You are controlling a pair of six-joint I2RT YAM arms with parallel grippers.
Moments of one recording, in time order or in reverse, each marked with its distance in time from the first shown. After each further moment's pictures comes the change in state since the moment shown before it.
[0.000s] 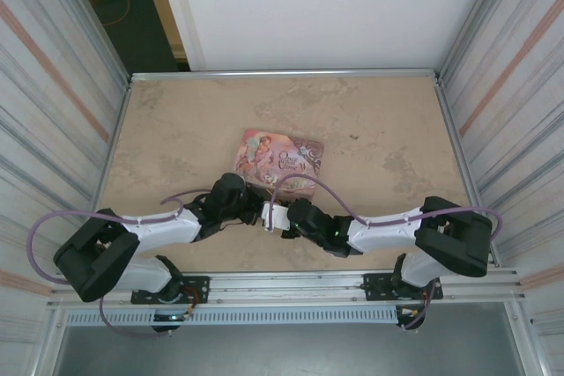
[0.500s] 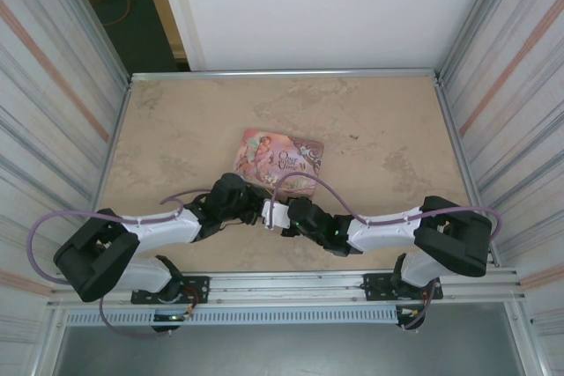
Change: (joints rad) left arm -0.002 0.000 0.000 0.001 -0.011 0.000; right arm -0.008 0.003 0.001 0.014 0.003 0.001
